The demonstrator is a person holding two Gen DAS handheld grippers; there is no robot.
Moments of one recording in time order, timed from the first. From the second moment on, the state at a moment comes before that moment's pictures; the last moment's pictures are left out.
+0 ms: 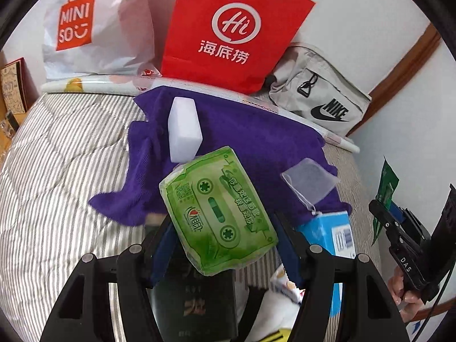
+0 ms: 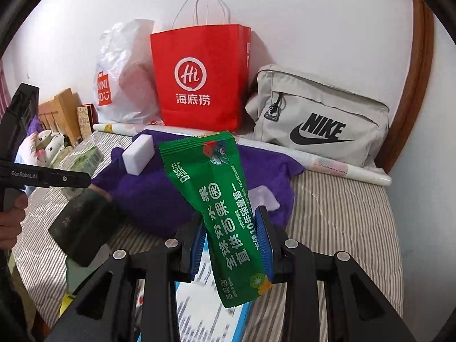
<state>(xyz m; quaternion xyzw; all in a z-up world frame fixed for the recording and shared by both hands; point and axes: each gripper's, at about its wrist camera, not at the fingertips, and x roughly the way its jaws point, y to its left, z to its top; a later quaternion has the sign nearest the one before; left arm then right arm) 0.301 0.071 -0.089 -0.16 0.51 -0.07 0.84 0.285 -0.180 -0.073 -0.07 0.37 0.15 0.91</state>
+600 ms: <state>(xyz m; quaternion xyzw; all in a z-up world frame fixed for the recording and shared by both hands) 0.363 0.079 -0.131 -0.16 0.55 -0.05 0.82 0.357 -0.172 -0.108 -0.08 0.41 0.15 0.90</state>
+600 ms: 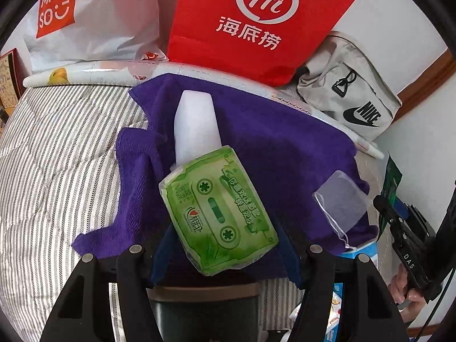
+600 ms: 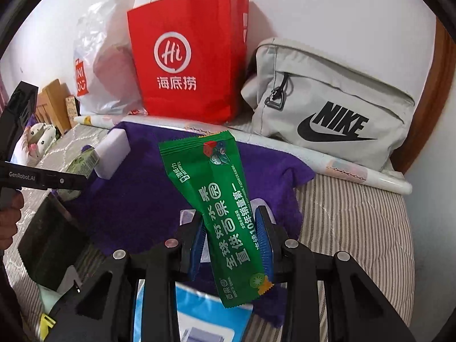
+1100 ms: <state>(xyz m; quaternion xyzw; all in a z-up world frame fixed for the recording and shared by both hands) 0.376 0.084 -0.146 -0.15 0.56 -0.04 0.82 0.385 -0.160 -0.136 -0.10 0.46 0.16 0.87</state>
